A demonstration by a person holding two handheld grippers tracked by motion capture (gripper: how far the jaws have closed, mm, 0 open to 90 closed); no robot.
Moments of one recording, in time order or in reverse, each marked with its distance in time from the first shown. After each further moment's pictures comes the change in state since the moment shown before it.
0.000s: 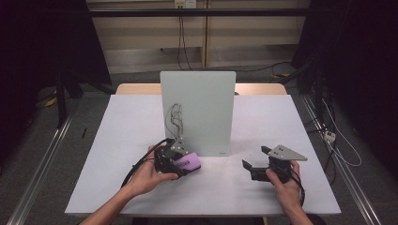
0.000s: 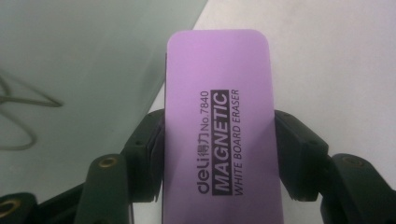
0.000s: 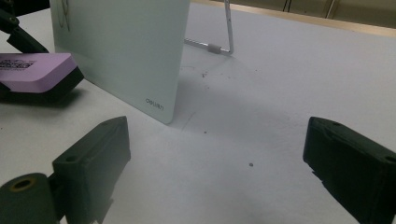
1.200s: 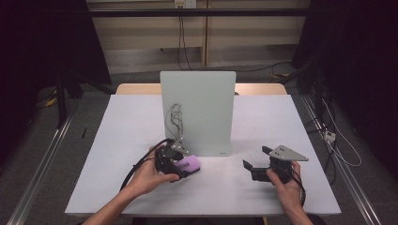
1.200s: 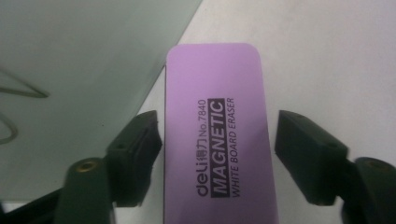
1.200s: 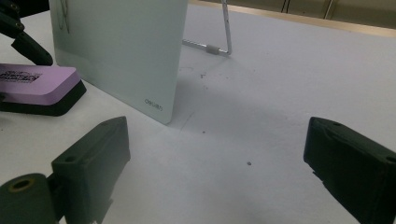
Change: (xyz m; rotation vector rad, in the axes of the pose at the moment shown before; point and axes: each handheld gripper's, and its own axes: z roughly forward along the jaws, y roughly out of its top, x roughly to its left) left arm 0.001 0.000 0.007 0.036 -0.029 -0.033; right arm 0.000 0.000 -0.002 -0.006 -0.003 0.003
